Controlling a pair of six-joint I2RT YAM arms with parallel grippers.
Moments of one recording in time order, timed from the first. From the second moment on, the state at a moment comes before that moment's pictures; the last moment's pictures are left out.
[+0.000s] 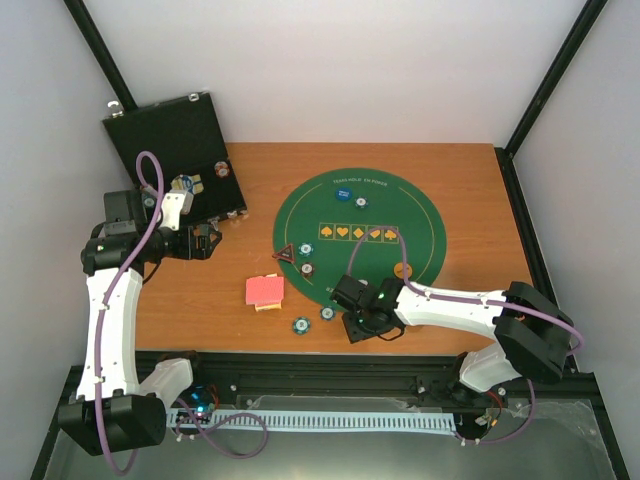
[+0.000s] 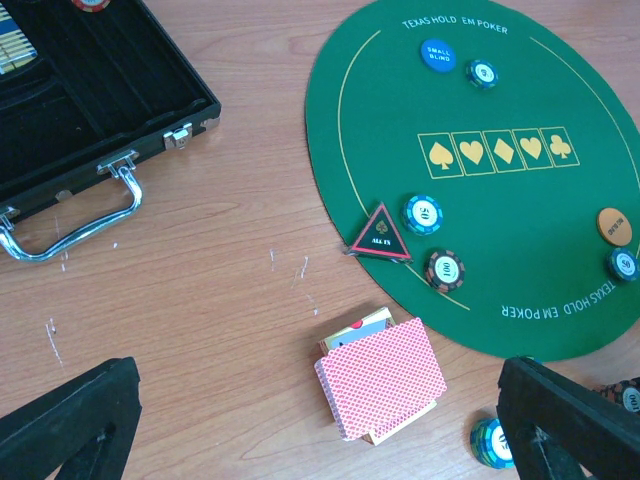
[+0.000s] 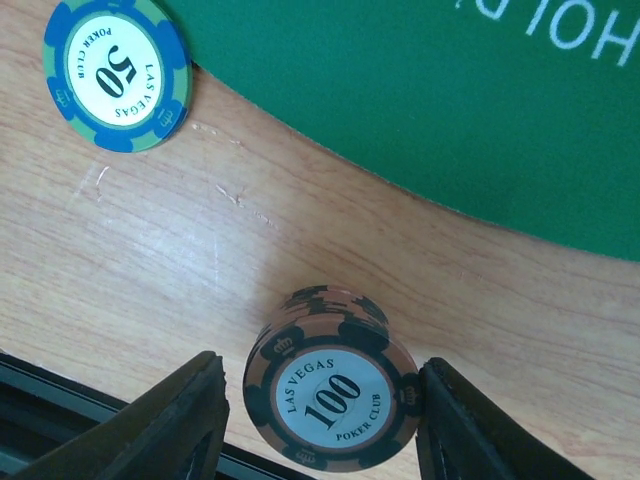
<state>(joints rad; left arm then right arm) 0.18 1.01 1.14 -1.03 0.50 0.16 1.06 1.44 0.79 -0.72 0.05 0.71</state>
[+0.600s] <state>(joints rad) 0.18 1.01 1.14 -1.03 0.50 0.16 1.06 1.45 0.77 -0.69 0.04 0.72</state>
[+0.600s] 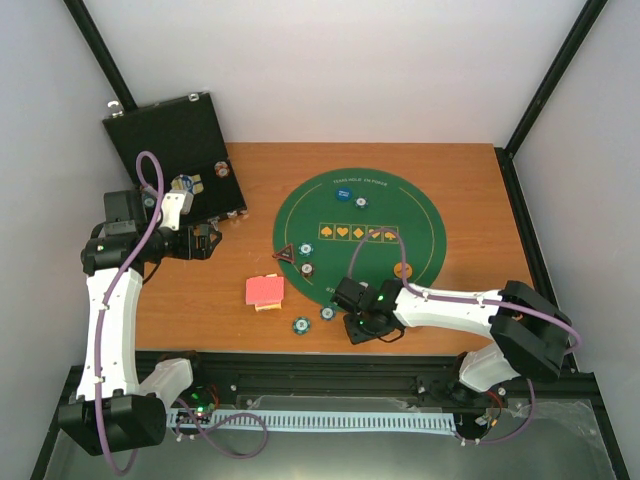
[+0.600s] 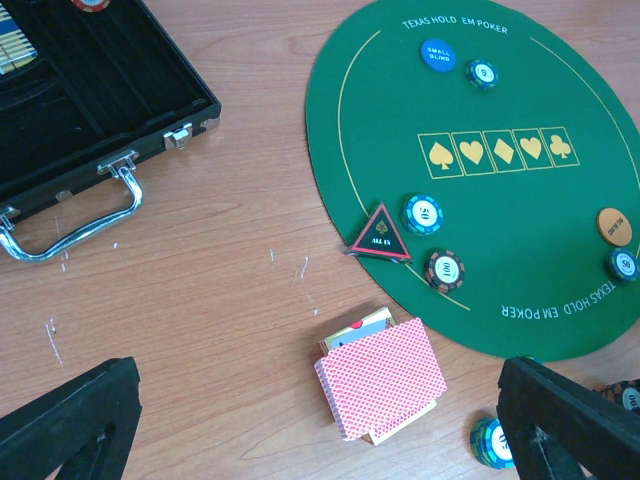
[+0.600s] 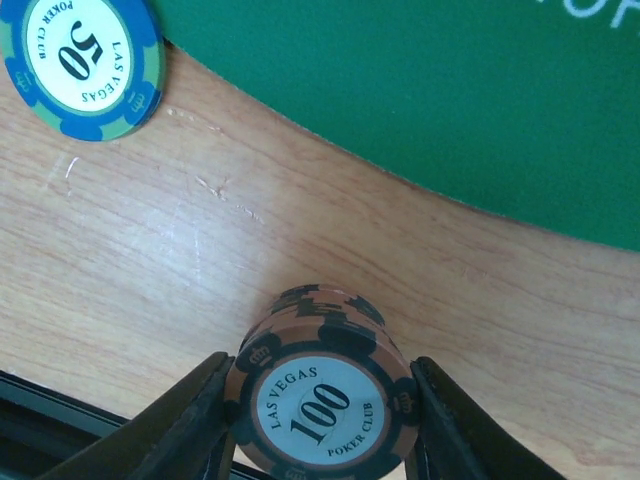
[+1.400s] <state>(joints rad) 0.18 1.01 1.14 -1.03 0.50 0.16 1.05 1.43 0.97 -0.84 0.08 0.67</state>
